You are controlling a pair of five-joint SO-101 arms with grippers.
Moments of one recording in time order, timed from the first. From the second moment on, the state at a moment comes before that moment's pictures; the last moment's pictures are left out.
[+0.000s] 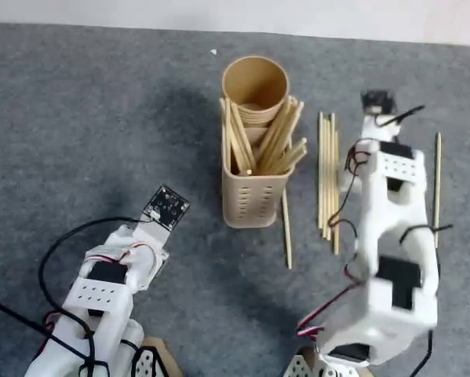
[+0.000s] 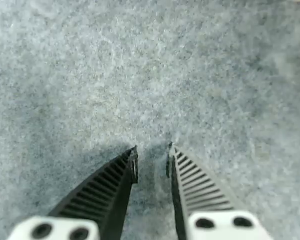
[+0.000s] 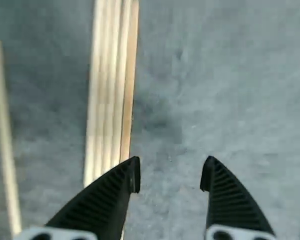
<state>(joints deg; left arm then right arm) 0.9 -51.2 86.5 35.0 -21.1 5.5 10.8 15.0 54.1 15.3</state>
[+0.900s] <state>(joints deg) 0.9 -51.2 86.5 35.0 -21.1 1.1 14.7 15.0 52.9 15.3</state>
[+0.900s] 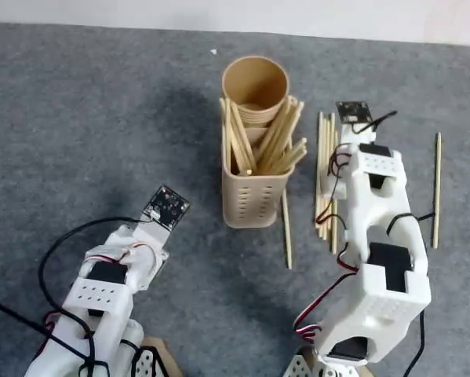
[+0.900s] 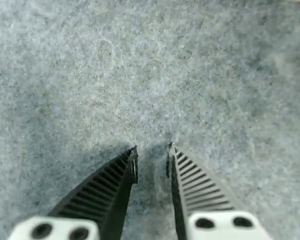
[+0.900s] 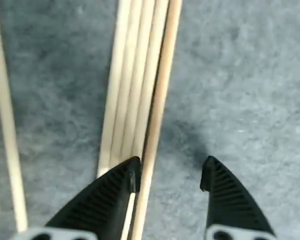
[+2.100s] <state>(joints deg) 0.9 -51.2 86.5 35.0 -21.1 4.0 24.8 4.0 62.8 19.9</state>
